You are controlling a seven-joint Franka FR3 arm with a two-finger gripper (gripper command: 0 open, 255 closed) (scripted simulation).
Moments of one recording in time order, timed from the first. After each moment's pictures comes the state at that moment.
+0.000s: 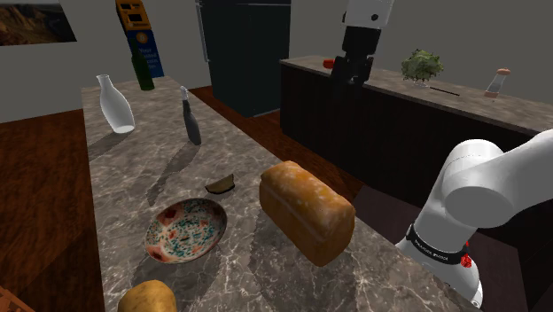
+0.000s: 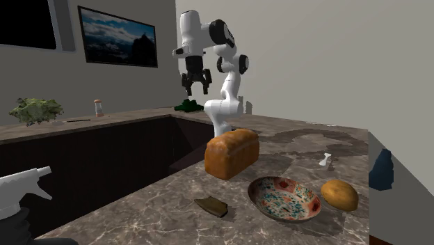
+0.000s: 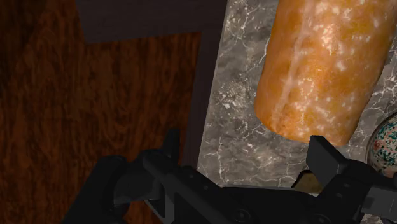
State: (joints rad) arm 0.00 -0.78 -0.04 -2.34 0.08 1.59 0.11
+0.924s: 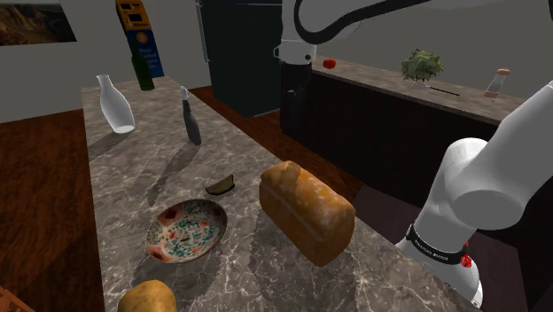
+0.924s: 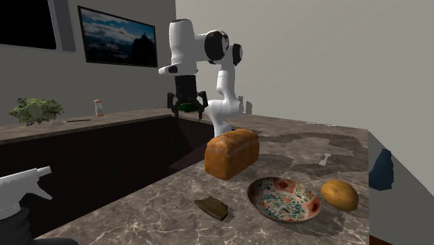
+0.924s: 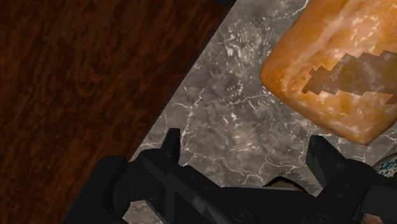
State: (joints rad) arm 0.13 -0.34 -0.04 -2.21 0.02 1.85 -0.22
